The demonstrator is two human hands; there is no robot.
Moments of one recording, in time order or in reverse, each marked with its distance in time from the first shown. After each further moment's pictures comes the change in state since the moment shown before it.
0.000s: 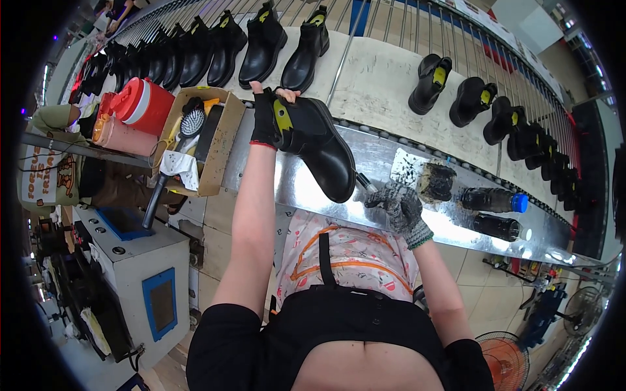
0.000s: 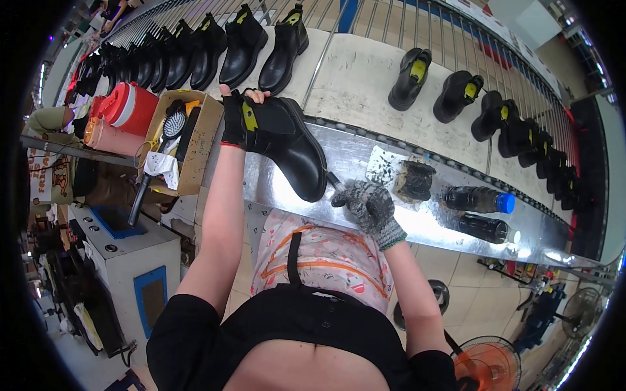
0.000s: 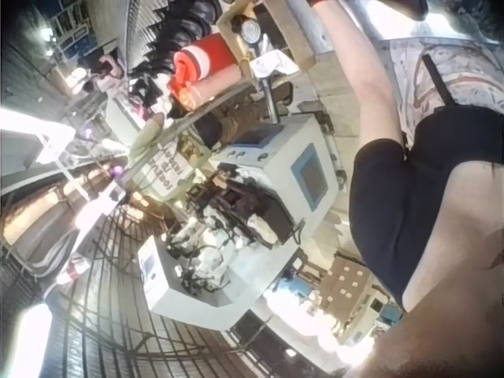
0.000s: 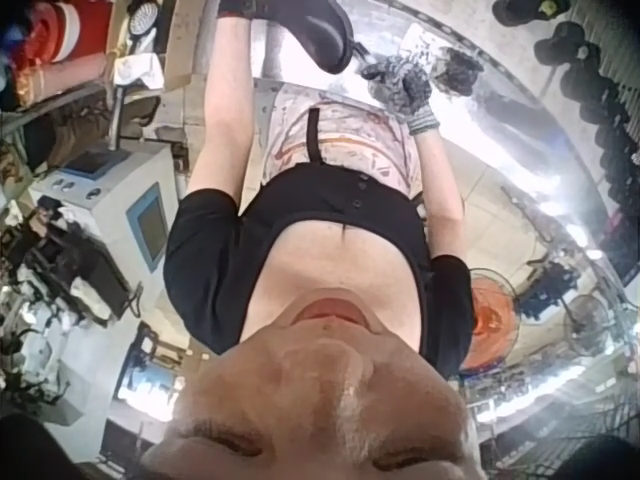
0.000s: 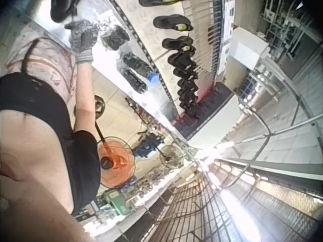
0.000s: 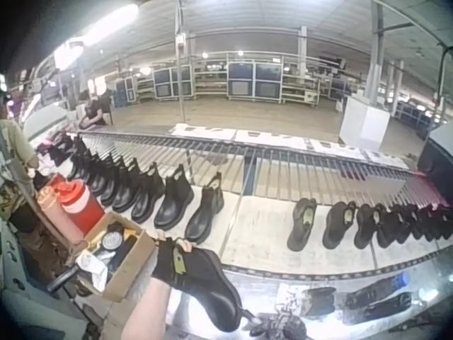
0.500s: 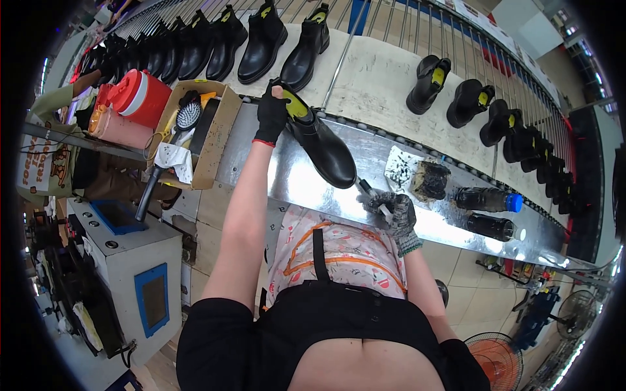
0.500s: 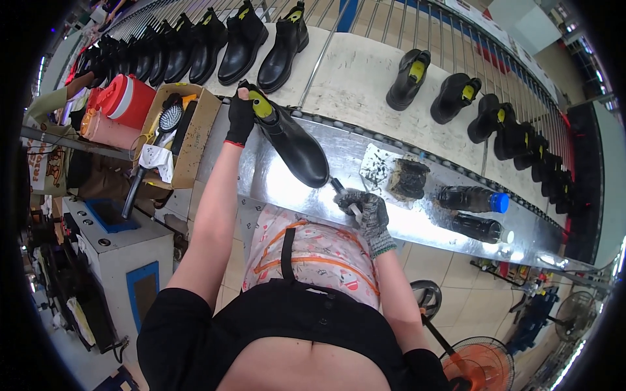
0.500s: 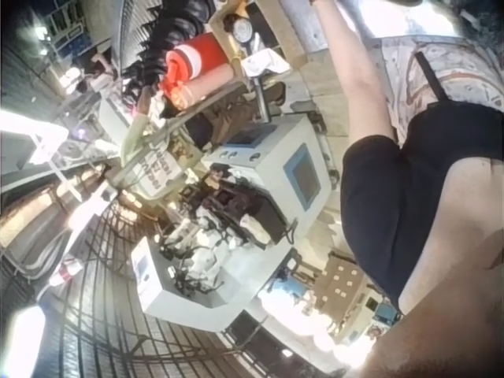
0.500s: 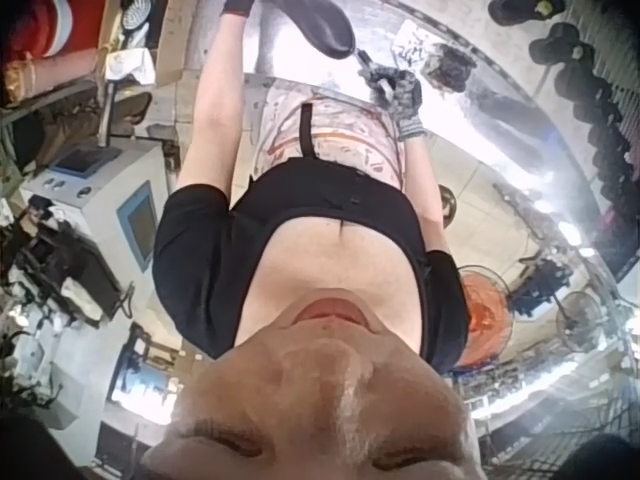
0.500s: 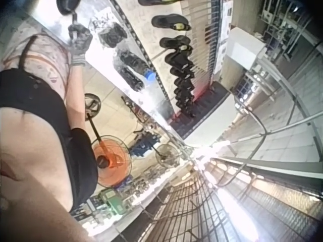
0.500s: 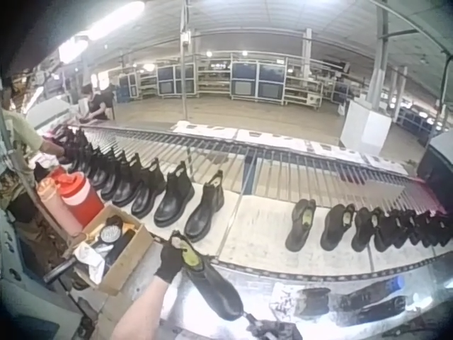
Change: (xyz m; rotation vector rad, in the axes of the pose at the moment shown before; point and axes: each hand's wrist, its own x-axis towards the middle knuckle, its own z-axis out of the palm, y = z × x) left_hand 0.012 -0.029 -0.061 1.035 0.230 0.475; right_hand -0.038 0.037 0.028 0.773 0.092 0.446
